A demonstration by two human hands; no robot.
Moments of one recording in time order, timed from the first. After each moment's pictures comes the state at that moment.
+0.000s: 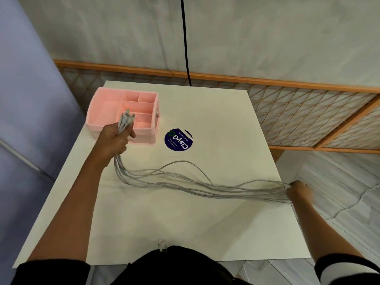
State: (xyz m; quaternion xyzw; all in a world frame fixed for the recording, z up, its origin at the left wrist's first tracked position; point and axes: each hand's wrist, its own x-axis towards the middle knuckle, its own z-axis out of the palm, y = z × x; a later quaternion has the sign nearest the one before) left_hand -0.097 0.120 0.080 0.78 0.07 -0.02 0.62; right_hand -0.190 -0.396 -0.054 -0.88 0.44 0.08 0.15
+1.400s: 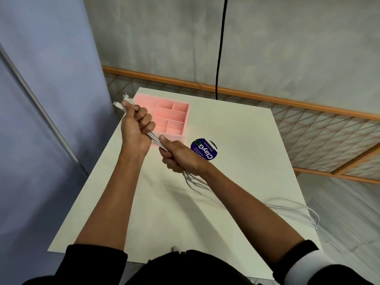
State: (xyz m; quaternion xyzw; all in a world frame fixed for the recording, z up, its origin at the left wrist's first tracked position) left_hand -0.090 0.144 0.119 0.29 0.05 0.07 0.95; right_hand -0.118 0.007 0.097 -0.72 -0.15 0.32 0.60
